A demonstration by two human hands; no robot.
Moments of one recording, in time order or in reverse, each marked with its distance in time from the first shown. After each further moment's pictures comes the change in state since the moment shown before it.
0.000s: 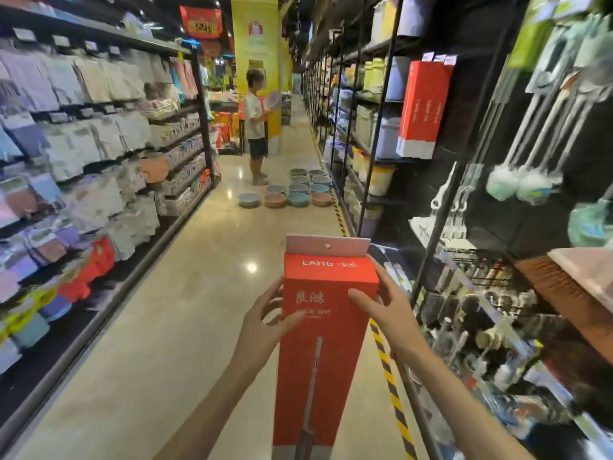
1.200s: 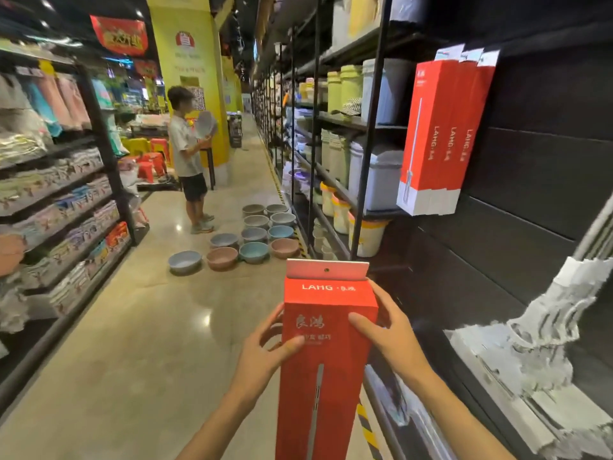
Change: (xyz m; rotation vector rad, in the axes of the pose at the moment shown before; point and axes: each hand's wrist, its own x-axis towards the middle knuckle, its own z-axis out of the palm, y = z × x) left_hand 0.960 -0.209 0.153 -0.071 -0.173 -0.061; right_hand 0.914 0.265 -0.090 -0.004 0.154 0.003
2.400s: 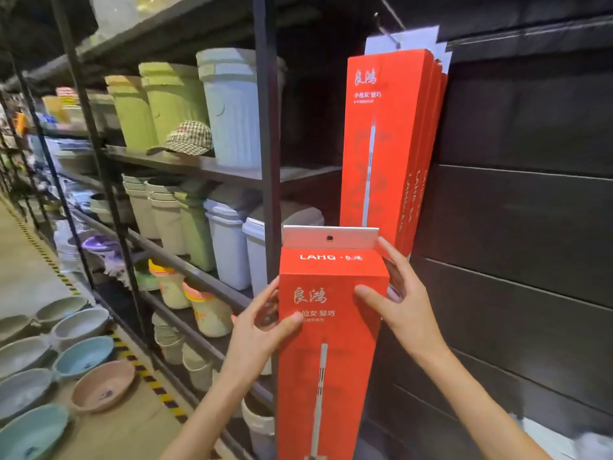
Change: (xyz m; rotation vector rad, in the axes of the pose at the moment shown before) left_hand 0.857 -0.025 0.192 -0.188 -0.701 0.232; right_hand 0.688 0.100 -0.127 -0.326 0.693 -0.262
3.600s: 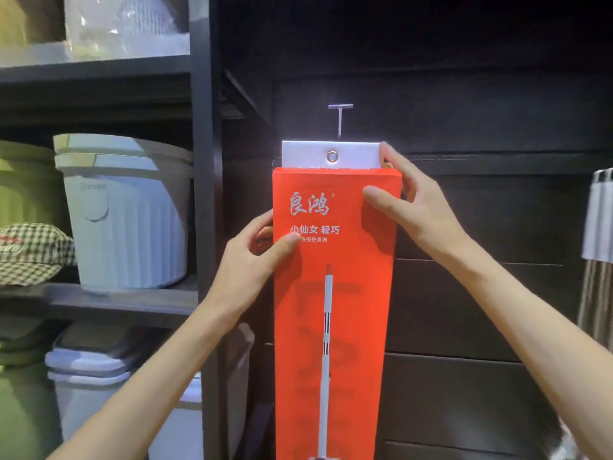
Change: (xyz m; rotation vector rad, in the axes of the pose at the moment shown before) left_hand 0.313 0.158 -0.001 -0.179 -0.417 0.495; right_hand 0.253 -0.174 -0.010 -0.607 0.265 -0.321
